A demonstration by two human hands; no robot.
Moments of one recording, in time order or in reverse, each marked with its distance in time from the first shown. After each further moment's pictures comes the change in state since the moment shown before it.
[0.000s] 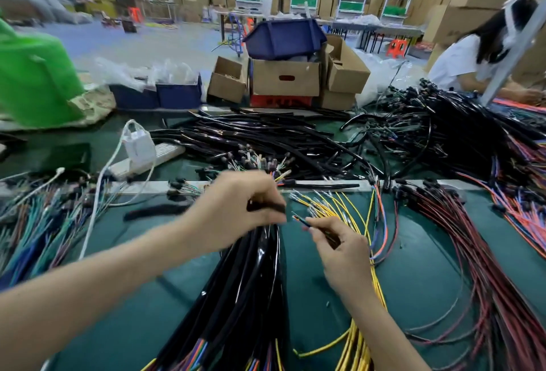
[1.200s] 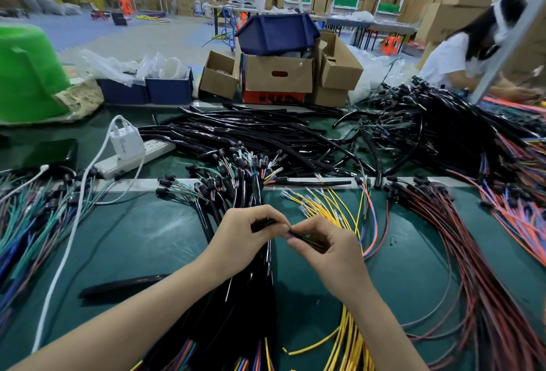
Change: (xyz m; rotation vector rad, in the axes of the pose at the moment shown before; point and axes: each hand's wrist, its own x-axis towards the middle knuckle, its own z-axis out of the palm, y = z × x) left_hand -0.021 -0.021 0.079 -0.368 0.119 -0.242; right_hand 0.001 -0.010 -0.015 0.071 -0.263 -0.032
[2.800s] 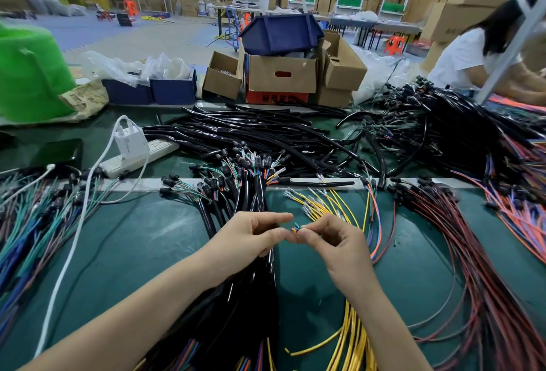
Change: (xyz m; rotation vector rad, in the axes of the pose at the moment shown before) left_hand -0.006 0.019 -0.005 -0.315 -0.164 -0.406; right_hand 0.002 -0.002 0.000 0.255 0.071 0.169
